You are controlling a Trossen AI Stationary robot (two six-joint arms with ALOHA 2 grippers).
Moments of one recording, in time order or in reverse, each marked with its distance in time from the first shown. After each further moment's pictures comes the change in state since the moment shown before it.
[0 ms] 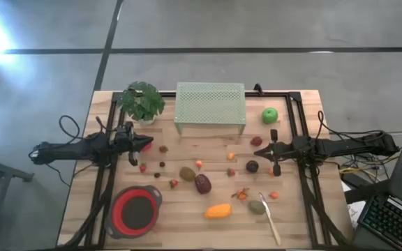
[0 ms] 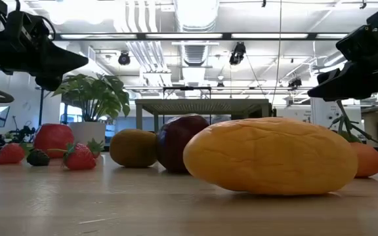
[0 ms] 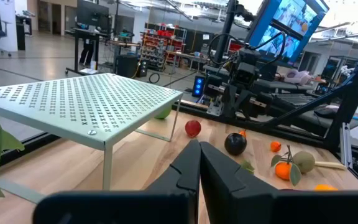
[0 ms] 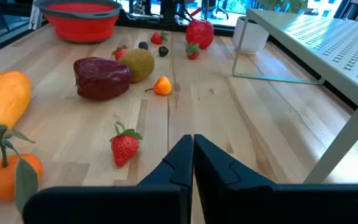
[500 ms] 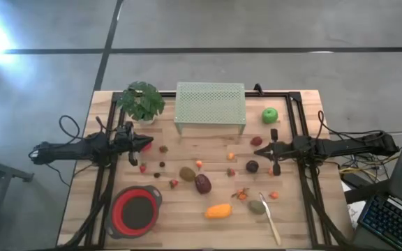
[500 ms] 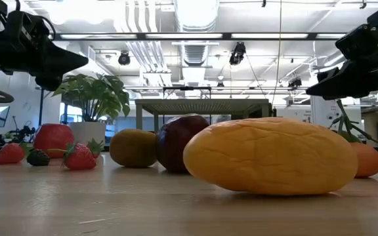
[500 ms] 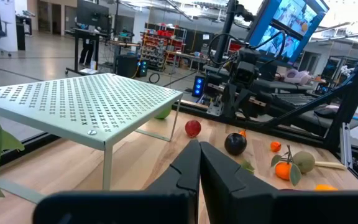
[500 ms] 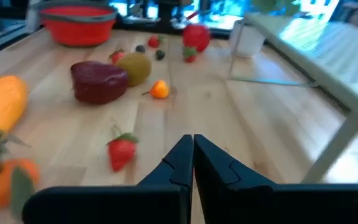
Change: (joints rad) left arm 0.000 0.000 0.000 0.000 0.000 0.000; right arm -0.003 0.000 0.000 0.029 0.042 -0.003
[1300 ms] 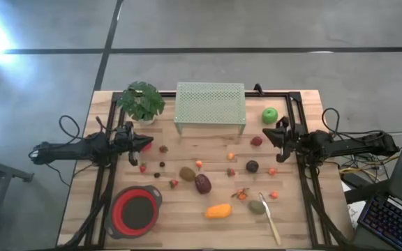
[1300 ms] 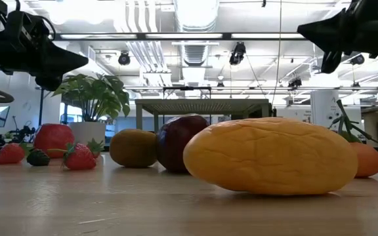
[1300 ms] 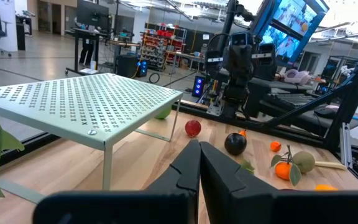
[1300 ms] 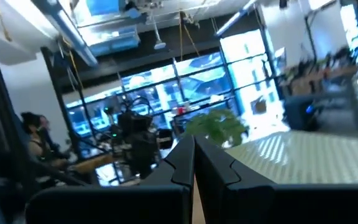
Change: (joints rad) left arm 0.000 0.000 0.000 0.000 0.000 0.000; right arm 0.000 0.000 0.001 0.544 0.182 0.311
